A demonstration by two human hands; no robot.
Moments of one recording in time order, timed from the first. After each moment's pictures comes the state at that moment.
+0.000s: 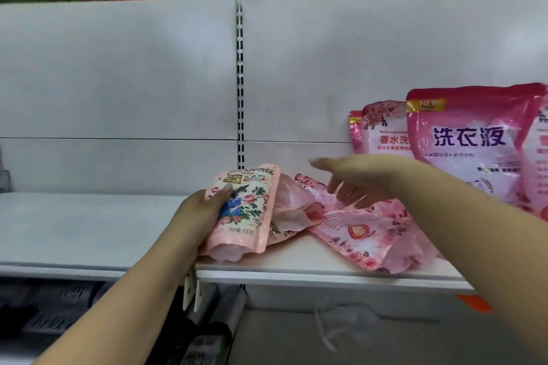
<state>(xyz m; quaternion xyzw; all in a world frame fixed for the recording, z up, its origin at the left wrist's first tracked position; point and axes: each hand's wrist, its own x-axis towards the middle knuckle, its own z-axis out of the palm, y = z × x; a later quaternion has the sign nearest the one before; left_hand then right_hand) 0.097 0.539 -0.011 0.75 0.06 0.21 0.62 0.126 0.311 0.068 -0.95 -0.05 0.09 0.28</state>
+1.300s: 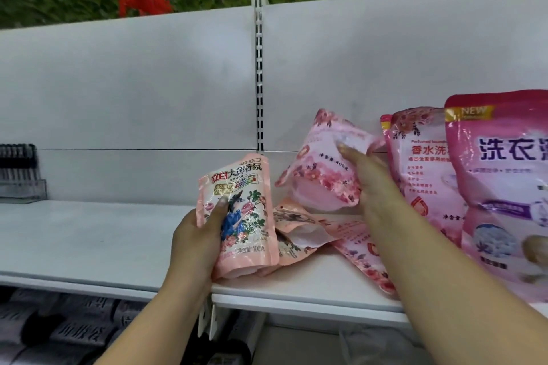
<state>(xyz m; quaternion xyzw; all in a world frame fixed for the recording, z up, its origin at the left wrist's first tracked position) 0.088 0.539 -0.024 0.61 0.08 0.31 0.72 0.173 0.350 0.045 -0.48 -0.12 -0.09 0.86</state>
